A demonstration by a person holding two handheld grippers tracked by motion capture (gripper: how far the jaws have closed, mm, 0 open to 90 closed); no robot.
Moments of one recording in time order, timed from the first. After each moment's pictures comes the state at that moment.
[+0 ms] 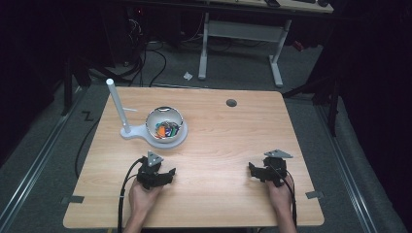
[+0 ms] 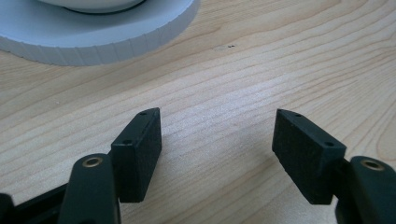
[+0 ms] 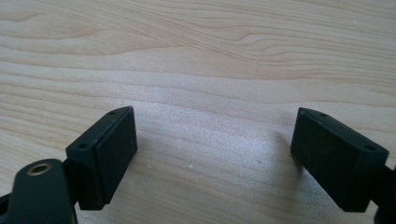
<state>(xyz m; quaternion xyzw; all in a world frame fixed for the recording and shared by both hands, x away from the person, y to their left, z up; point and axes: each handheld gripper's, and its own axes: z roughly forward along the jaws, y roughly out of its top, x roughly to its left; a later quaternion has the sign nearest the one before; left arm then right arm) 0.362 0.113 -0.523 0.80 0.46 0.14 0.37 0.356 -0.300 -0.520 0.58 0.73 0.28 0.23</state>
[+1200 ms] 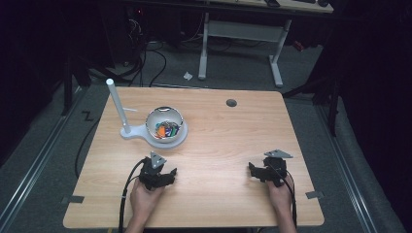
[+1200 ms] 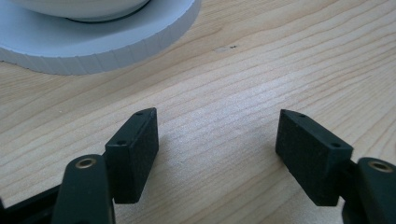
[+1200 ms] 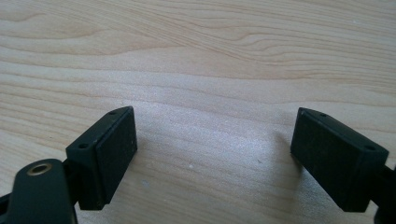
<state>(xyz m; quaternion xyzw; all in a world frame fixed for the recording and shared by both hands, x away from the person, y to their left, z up) 0.361 0.107 -0.526 0.80 0.45 0.17 0.35 0.356 -0.300 -0.520 0.58 0.73 0.28 0.23</state>
